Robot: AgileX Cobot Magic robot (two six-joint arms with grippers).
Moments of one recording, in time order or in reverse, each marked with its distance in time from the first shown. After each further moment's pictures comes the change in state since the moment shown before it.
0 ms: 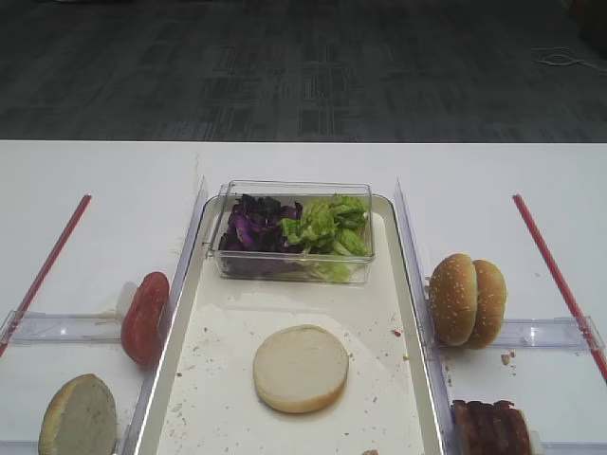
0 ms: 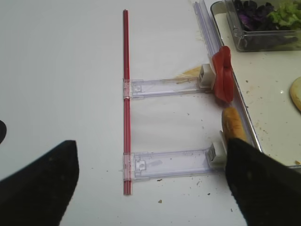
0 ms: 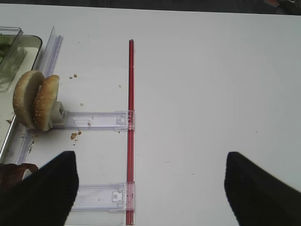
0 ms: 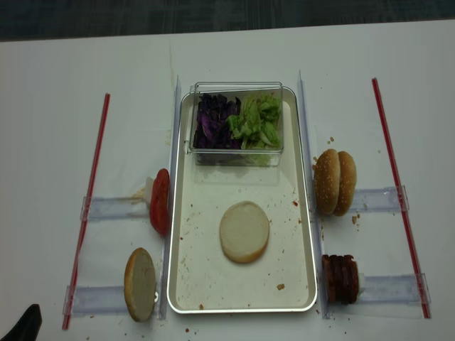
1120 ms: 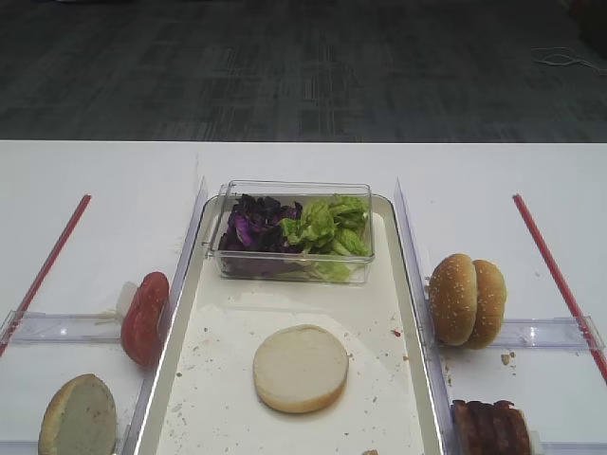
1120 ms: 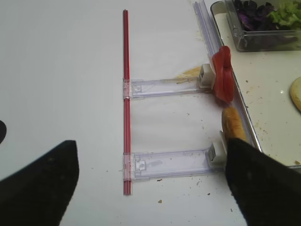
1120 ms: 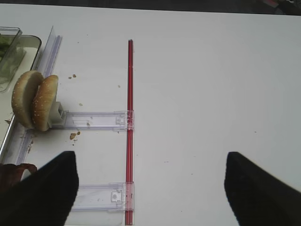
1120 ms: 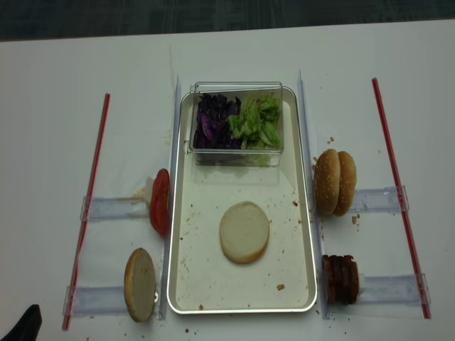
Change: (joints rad) left arm 0.000 0.000 0.000 0.000 0.000 0.000; right arm 0.000 0.000 0.000 -0.002 0.000 0.000
